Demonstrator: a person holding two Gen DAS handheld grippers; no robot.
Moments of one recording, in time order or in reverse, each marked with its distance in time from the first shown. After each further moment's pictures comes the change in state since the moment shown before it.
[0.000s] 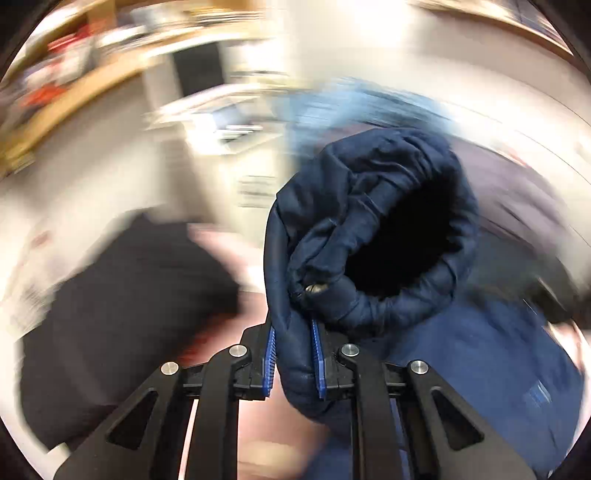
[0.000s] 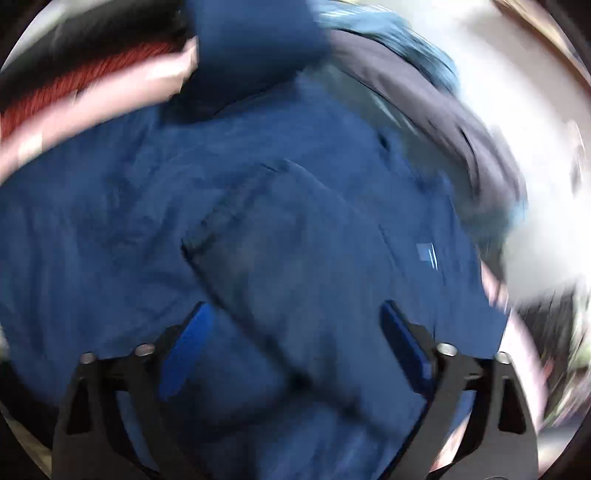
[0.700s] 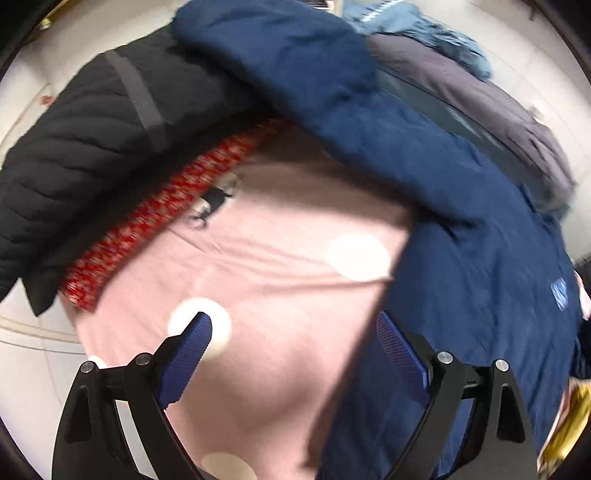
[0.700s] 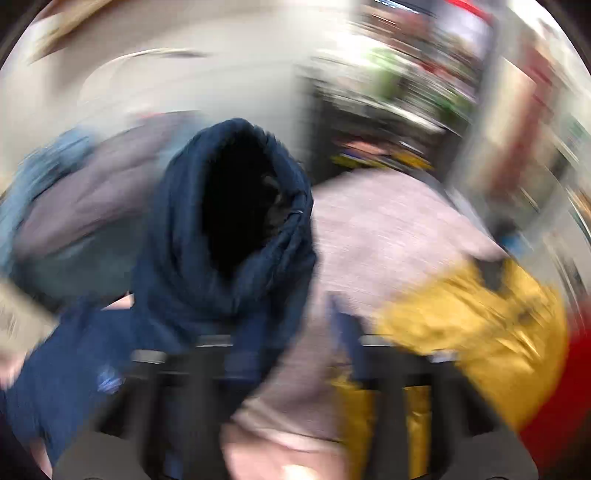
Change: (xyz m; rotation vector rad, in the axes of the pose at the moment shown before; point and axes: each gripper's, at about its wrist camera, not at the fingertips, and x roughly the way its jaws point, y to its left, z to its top) left arm -0.004 0.107 -0.225 -0.052 0.422 -0.210; right arm -0.171 -0.378 -0.285 1.439 0.050 -0.493
